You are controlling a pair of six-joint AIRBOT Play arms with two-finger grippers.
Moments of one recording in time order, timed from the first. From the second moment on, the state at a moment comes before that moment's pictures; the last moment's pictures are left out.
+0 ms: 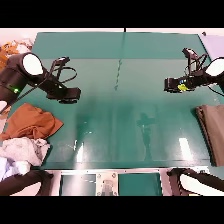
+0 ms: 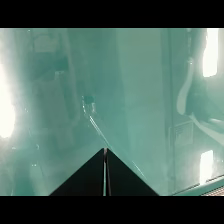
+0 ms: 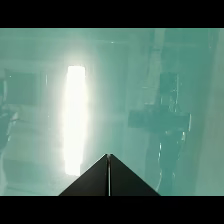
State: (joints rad) left arm -0.28 -1.25 1.28 1.28 -1.37 -1.67; right arm -0.04 -1.24 1.20 -1.32 1.15 1.53
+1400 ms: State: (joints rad) left arm 0.14 -1.19 0.93 1.68 -1.11 -1.65; right arm -0.04 -1.24 1.20 -1.32 1.15 1.53
